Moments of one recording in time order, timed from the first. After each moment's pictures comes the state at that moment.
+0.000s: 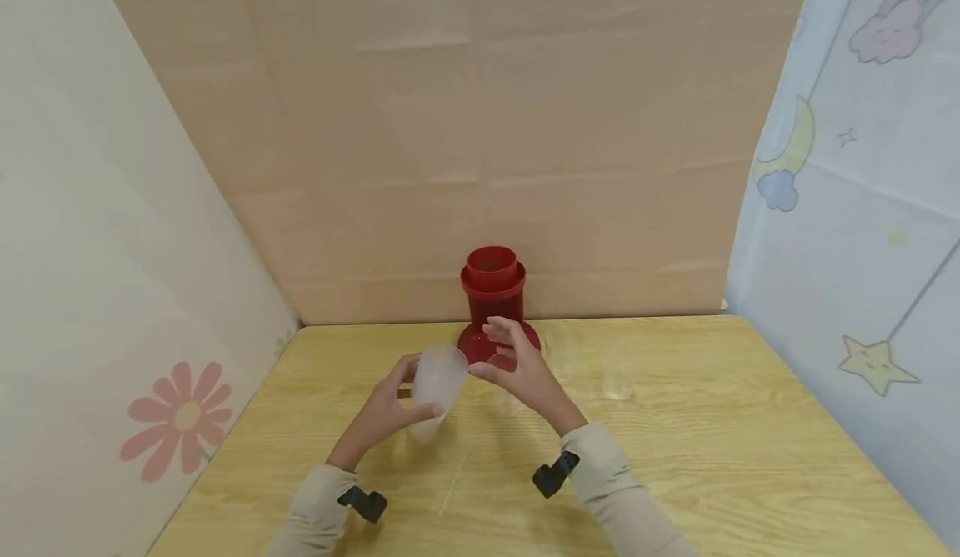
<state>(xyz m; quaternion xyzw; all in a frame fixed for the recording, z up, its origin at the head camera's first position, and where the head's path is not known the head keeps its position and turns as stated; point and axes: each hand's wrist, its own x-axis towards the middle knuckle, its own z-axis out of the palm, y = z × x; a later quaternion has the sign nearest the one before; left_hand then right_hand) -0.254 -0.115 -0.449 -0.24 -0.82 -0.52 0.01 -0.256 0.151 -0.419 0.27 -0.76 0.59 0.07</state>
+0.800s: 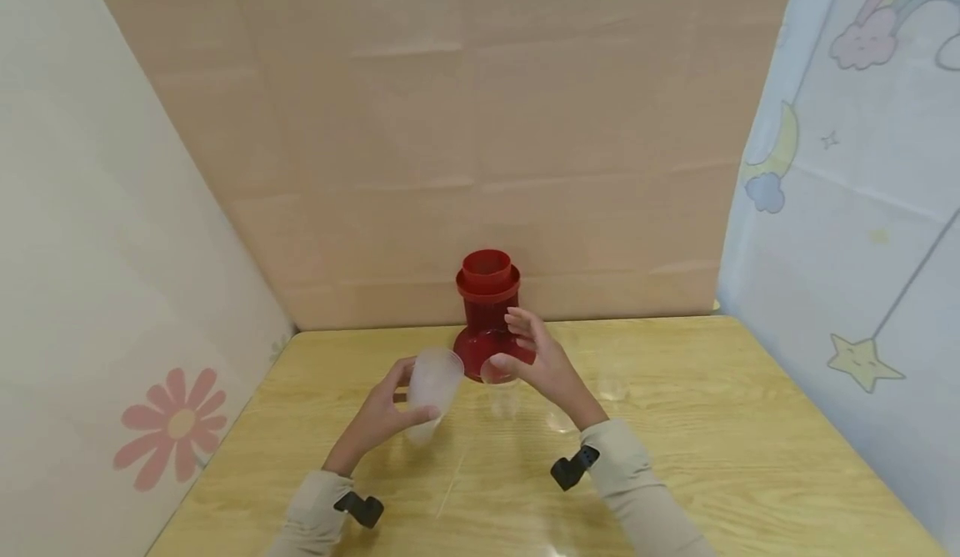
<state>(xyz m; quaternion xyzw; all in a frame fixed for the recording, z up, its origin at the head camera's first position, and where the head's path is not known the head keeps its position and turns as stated) -0.234 -0.115 -0.421 -0.25 -0.82 -0.52 0.00 -0.254 0.183 -0.408 0.25 -0.79 0.55 0.12</state>
